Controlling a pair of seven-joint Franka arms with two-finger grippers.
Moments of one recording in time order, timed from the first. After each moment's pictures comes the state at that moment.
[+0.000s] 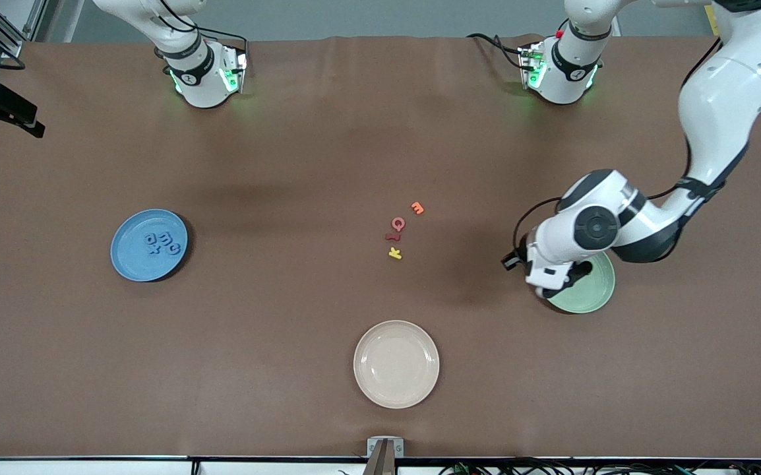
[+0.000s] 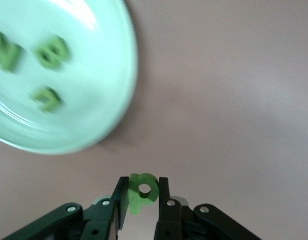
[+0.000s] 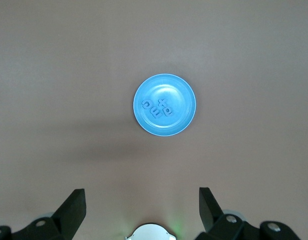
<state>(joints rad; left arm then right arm) 0.70 0.90 -1.17 -1.86 0.78 1.98 -1.28 -0.01 -0.14 -0.05 -1.62 -0.01 1.41 -0.01</state>
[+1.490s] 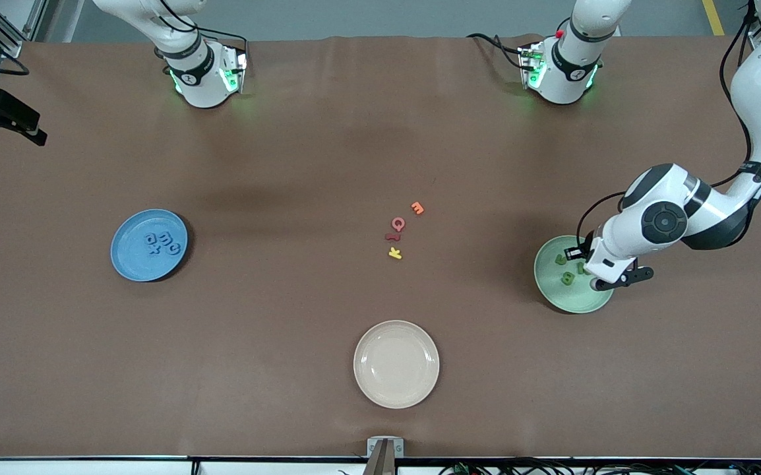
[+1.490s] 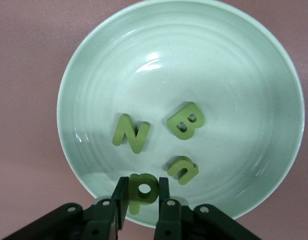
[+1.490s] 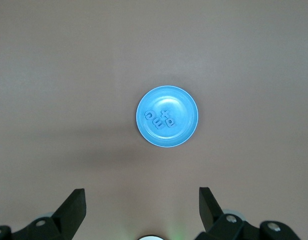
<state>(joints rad) 0.96 0.90 -1.18 -1.99 0.95 1.98 -0.94 -0.01 -0.12 -0.04 -1.59 -0.01 1.46 -0.01</state>
